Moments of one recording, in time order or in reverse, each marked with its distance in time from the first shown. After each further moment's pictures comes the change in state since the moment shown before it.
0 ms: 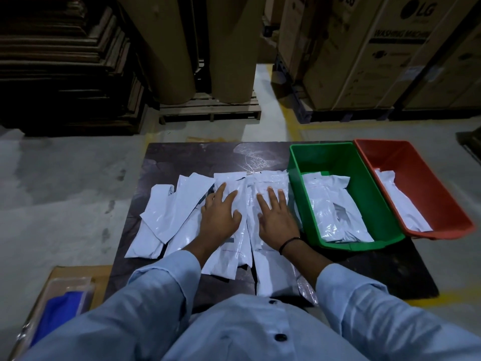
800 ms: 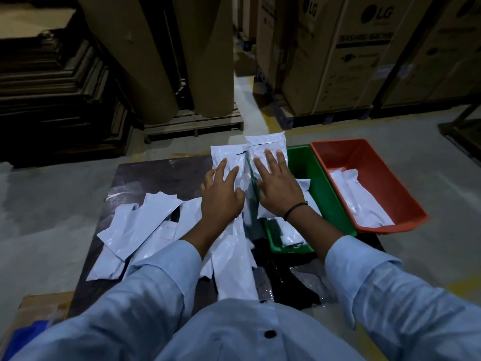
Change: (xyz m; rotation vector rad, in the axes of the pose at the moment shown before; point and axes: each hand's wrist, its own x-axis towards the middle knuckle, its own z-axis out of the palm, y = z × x) left_hand 0.033 0.155 -0.010 0.069 0.210 0.136; right_hand 0.028 0.122 -0.107 -0.015 0.275 -0.082
